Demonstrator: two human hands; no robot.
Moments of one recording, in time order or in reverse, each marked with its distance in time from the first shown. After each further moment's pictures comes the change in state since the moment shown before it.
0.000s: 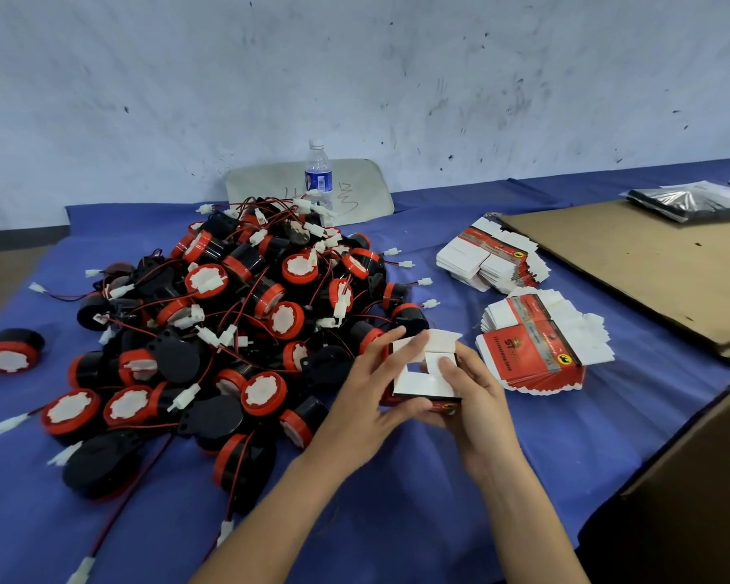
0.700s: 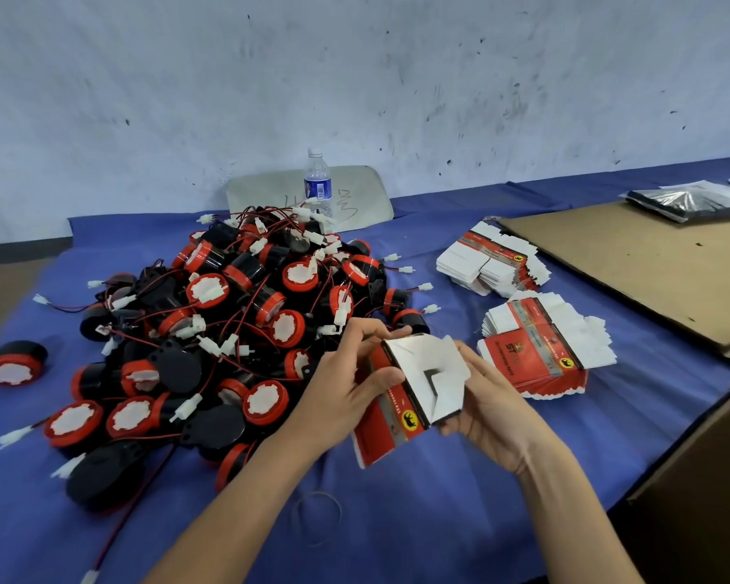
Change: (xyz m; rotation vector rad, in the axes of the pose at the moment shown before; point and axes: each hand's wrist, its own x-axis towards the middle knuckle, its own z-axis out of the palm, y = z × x) left_hand 0.015 0.022 -0.041 -0.282 -0.019 -0.111; right_hand 0.011 -0.028 -0.014 -0.077 -0.403 0.161
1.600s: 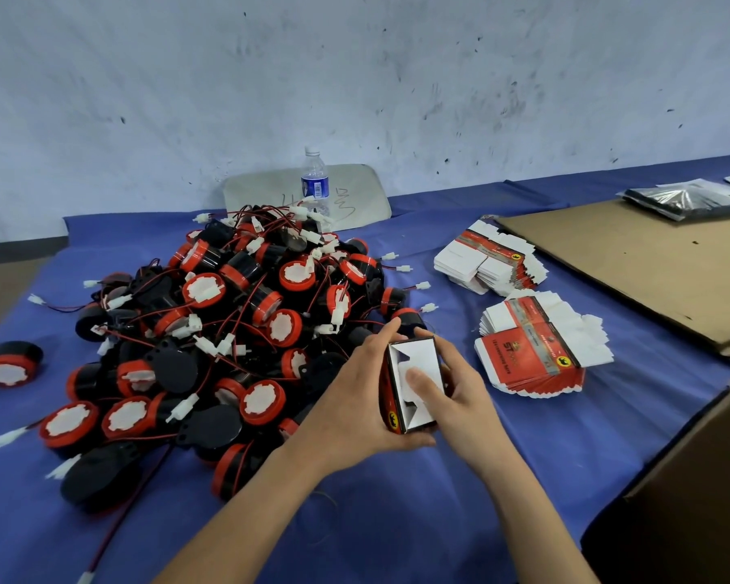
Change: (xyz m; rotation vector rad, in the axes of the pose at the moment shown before) left_hand -0.006 -0.011 0.018 0.350 -0.065 -0.012; right_hand 0.002 0.020 0.022 -0.431 0.221 -0.282
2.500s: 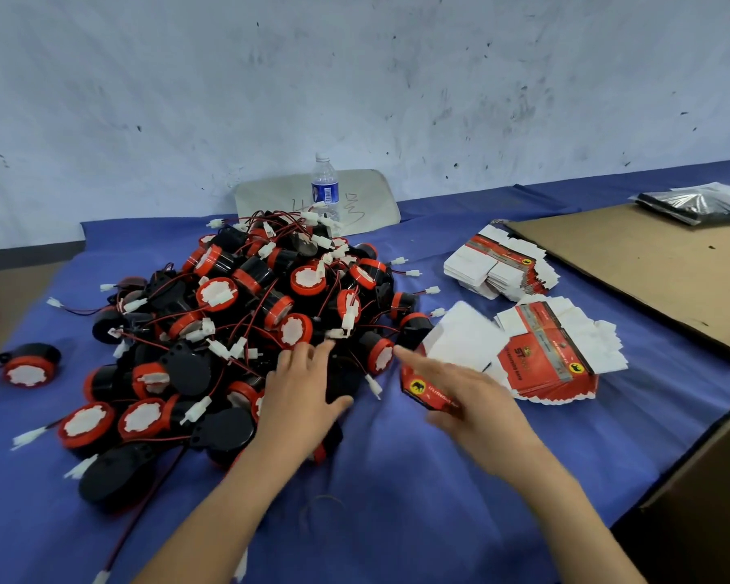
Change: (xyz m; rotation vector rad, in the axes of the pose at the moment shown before) left_hand -0.008 -0.050 -0.034 0.772 0.115 -0.336; right_hand 0.005 -0.011 -0.023 -0.792 -0.269 -0.299
